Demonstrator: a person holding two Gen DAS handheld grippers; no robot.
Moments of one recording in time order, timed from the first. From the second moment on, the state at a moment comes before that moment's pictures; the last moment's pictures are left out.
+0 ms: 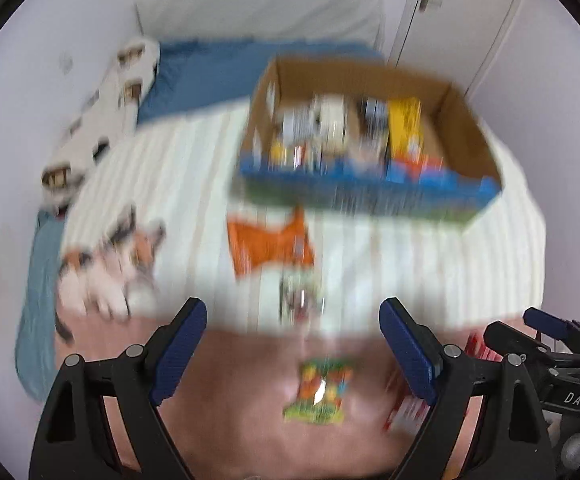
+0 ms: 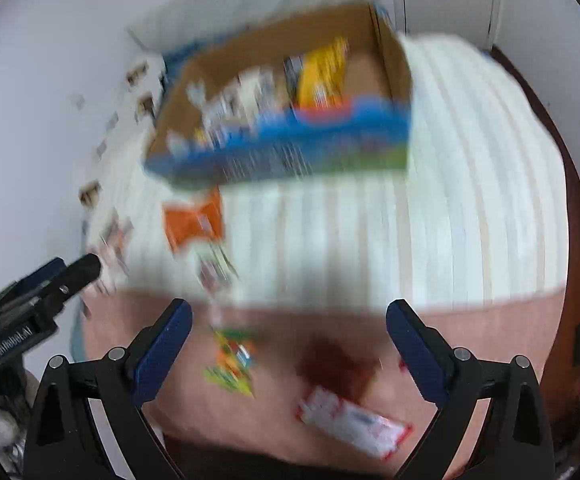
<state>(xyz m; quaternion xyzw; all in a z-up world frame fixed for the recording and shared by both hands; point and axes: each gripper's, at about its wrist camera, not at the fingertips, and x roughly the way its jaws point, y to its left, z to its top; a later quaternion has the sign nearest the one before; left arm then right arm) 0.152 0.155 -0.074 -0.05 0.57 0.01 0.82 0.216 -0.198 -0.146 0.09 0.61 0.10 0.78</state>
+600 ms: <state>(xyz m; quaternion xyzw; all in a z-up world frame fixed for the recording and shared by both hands) 0.092 0.134 -0.228 -0.02 0.70 0.03 0.71 0.112 -0.171 -0.321 -0.18 0.73 0.13 0.64</state>
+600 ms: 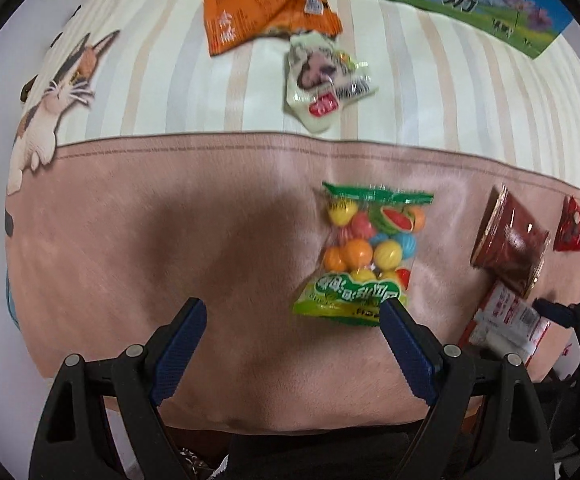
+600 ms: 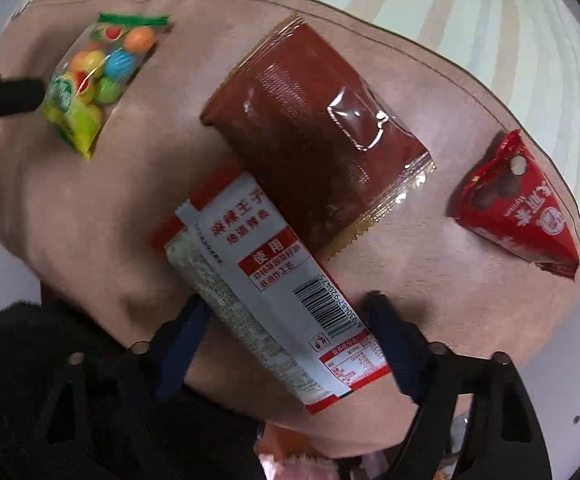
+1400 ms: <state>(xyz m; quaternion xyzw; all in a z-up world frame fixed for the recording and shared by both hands) 0.130 0.072 -0.274 -0.04 0.71 -0.02 0.70 0.138 -0.261 -0.304 0.11 0.70 0.02 0.71</state>
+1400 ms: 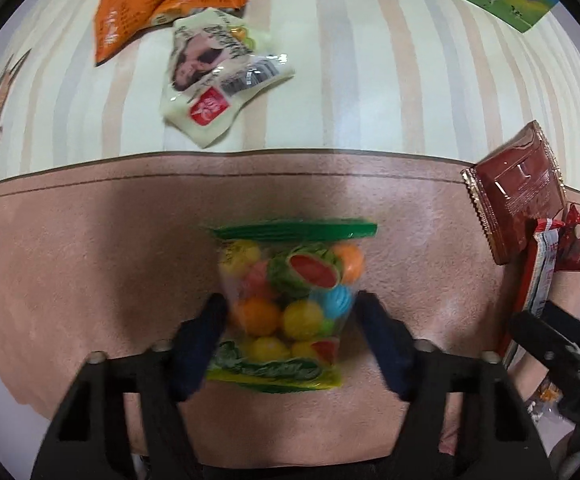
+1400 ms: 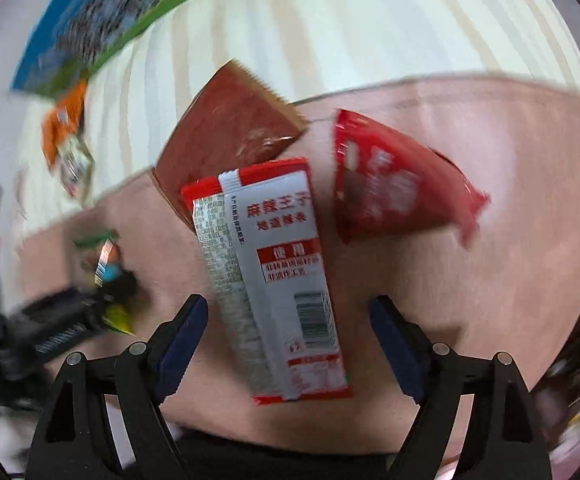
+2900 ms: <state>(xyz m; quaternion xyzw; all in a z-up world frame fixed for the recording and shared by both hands) 0.173 0.112 -0.111 -0.11 0.62 -0.07 0.77 0.211 -0.250 -0.162 0.22 0.61 0.12 0.75</state>
